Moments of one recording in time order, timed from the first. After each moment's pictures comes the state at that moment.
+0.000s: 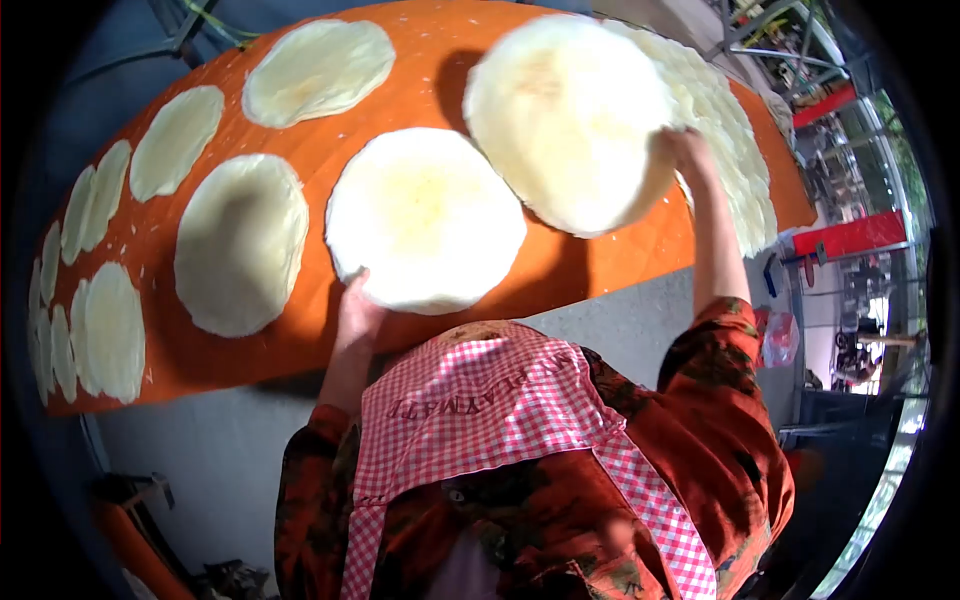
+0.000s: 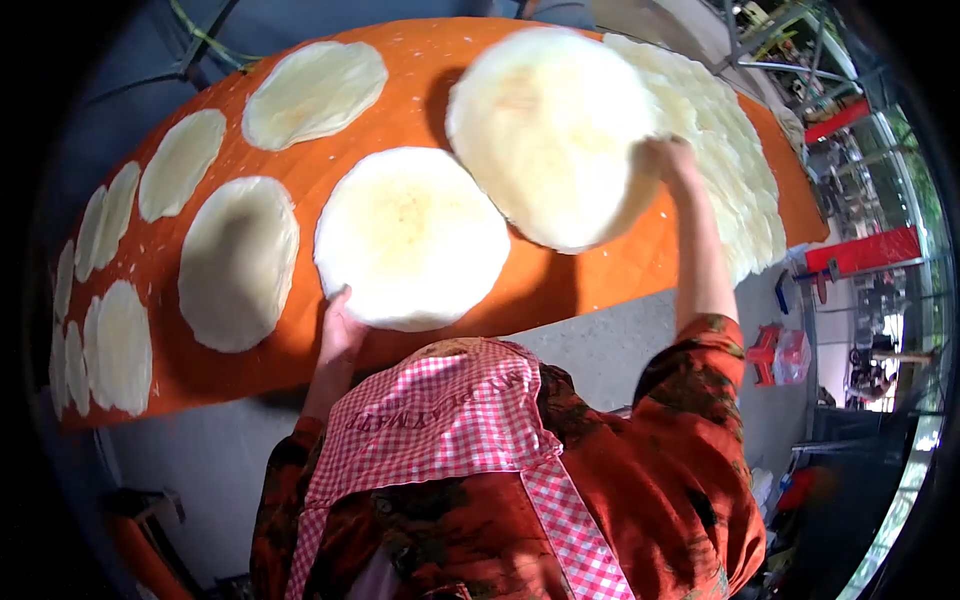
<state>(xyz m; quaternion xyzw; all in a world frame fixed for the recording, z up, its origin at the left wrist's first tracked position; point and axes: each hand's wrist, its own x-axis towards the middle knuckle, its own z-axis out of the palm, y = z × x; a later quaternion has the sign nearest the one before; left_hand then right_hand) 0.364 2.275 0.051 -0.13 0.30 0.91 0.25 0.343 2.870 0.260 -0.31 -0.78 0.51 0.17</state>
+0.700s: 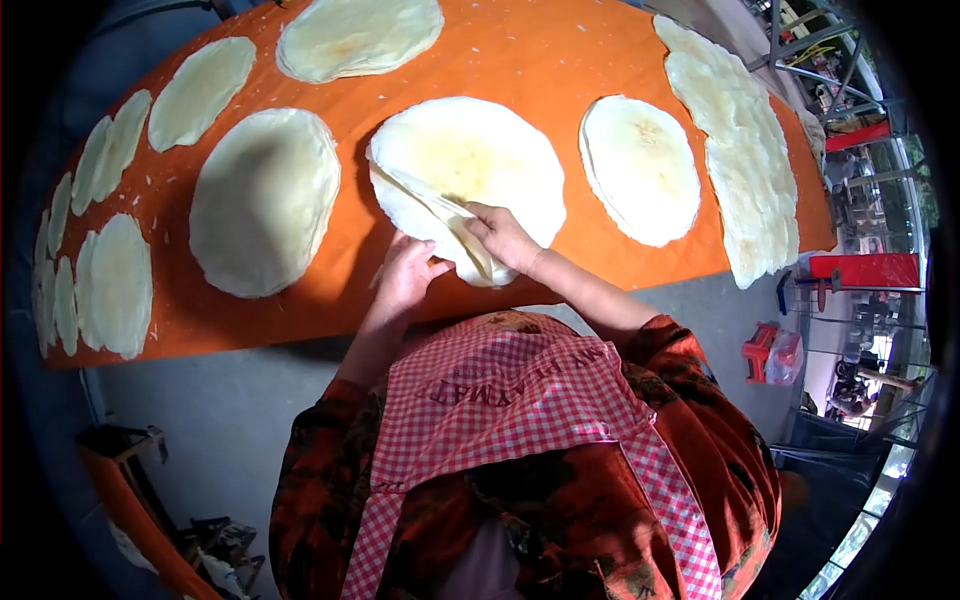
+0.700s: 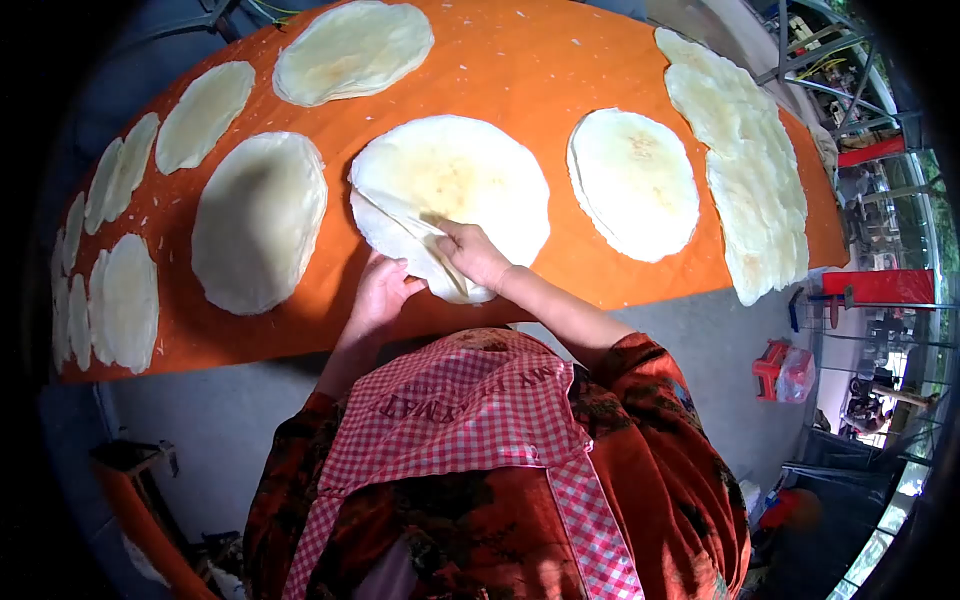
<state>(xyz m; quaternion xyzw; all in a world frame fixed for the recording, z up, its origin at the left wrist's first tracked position) 0.360 2.294 0.099 -0.06 0.33 0.89 0.31 0.360 2.486 0.142 -0.02 -0.83 0.53 -0.17</state>
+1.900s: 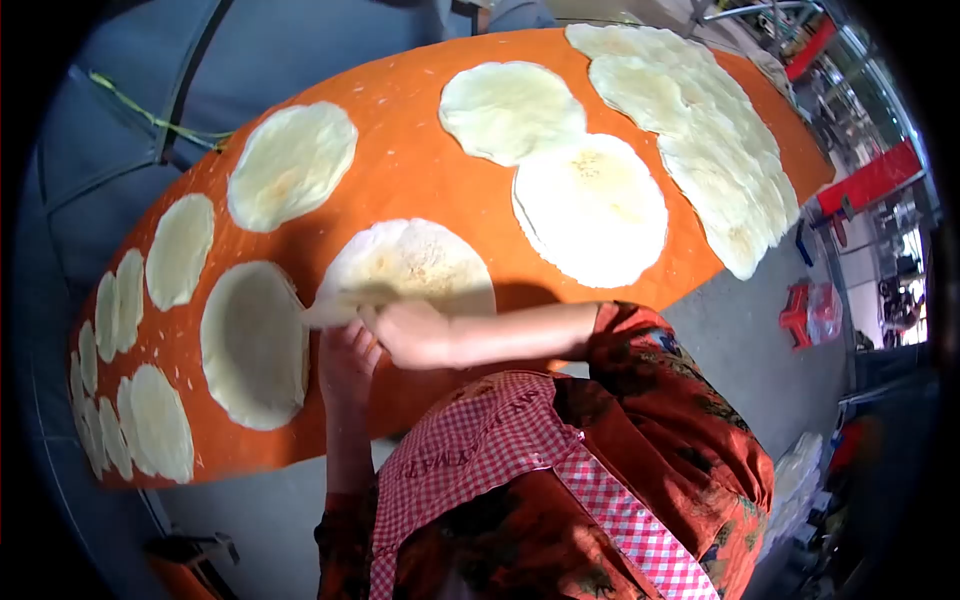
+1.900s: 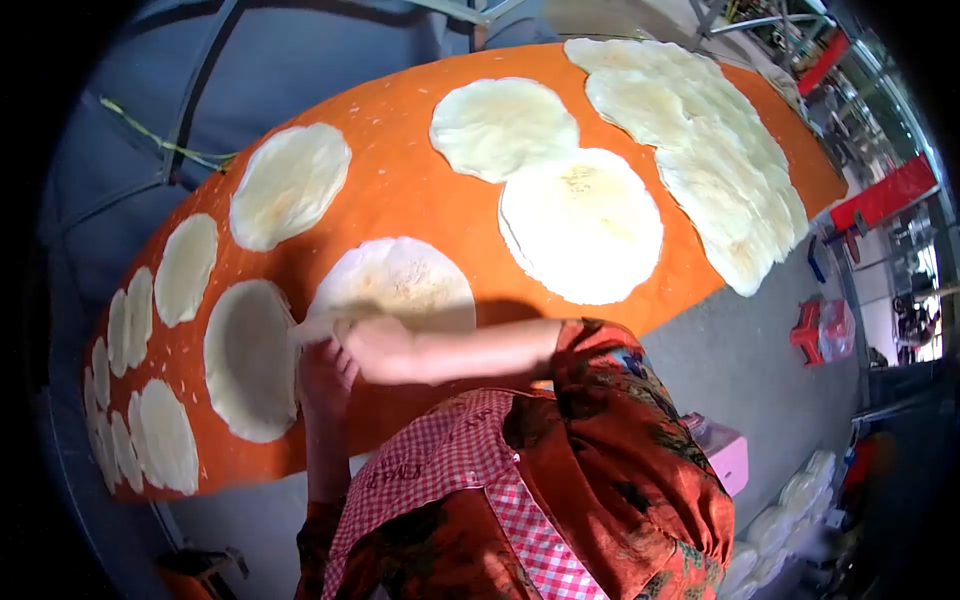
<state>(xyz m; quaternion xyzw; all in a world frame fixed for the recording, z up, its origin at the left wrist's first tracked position) 0.314 2.308 0.162 -0.10 0.40 0.88 0.24 0.314 2.489 0.214 0.22 -0.89 0.40 -0.07</state>
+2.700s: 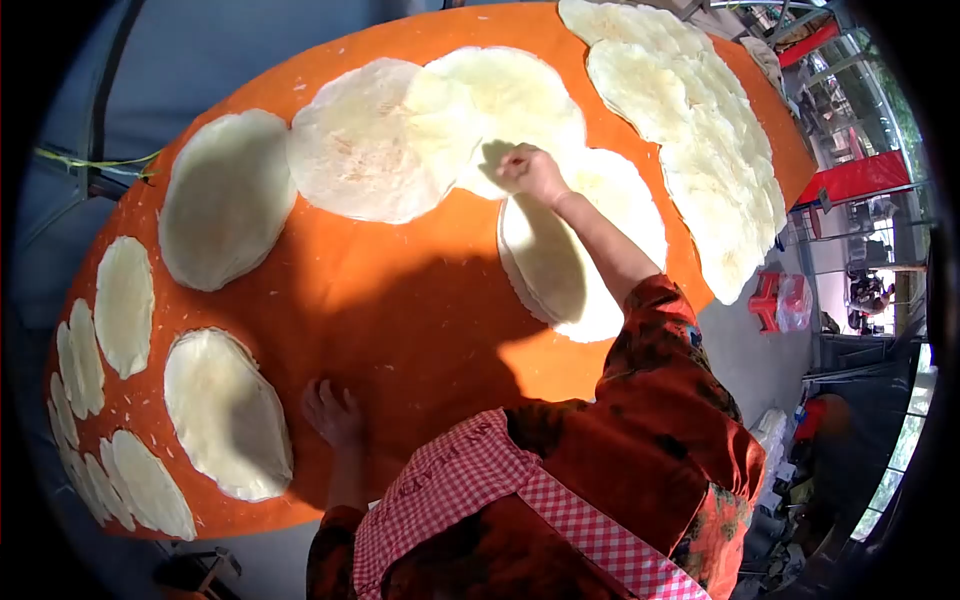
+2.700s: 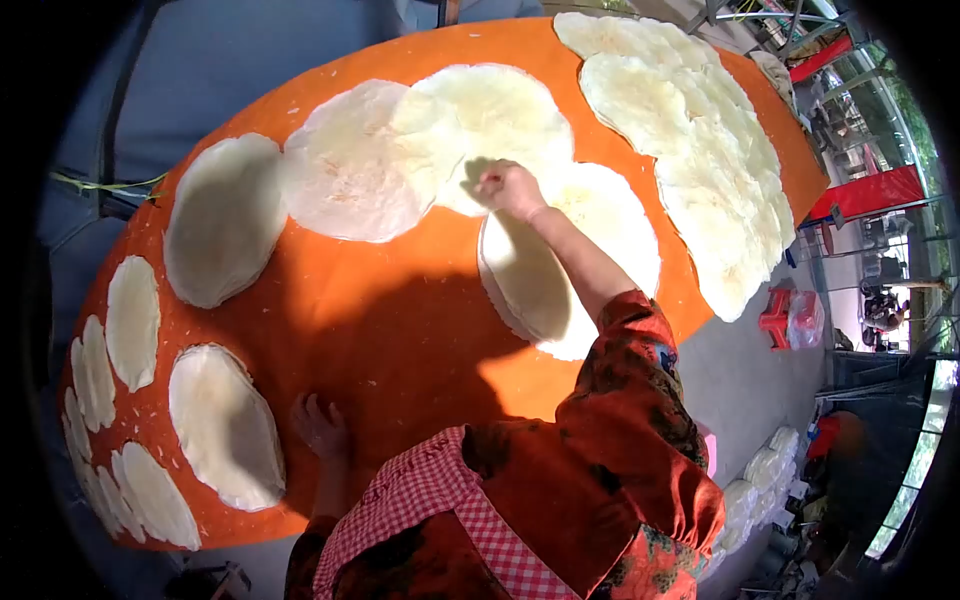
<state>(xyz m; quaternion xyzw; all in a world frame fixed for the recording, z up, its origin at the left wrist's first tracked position) 0.251 2.327 0.044 0.13 0.98 0.14 -0.10 0.123 2.854 0.085 -0.10 -0.94 0.31 0.10</state>
